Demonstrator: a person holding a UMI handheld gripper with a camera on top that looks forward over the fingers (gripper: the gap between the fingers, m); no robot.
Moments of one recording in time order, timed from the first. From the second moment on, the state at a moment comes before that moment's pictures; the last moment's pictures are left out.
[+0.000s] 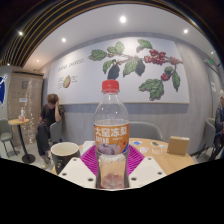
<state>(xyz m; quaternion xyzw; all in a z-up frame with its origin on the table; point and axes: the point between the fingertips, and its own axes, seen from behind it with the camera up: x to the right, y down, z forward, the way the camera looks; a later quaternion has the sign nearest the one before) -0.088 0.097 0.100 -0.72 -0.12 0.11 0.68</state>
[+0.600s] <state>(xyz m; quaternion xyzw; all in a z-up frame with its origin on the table) -0.063 -0.002 0.095 -0.75 -0.12 0.13 0.63</state>
